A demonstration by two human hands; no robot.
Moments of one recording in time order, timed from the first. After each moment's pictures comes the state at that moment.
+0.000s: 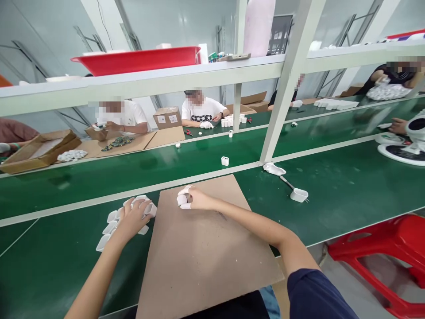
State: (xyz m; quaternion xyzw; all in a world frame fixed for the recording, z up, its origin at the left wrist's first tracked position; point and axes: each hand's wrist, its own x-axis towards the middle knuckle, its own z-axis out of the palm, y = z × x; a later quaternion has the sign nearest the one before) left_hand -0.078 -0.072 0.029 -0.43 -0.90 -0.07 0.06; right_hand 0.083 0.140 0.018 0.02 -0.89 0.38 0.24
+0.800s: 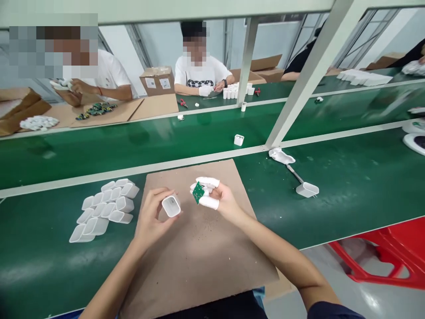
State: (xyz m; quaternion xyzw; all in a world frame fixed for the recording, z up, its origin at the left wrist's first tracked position) left_hand 0.027 -0.017 0.032 -0.58 -0.67 -0.47 -0.01; right_hand 0.173 0.140 0.027 -0.06 -0.58 0.77 0.28
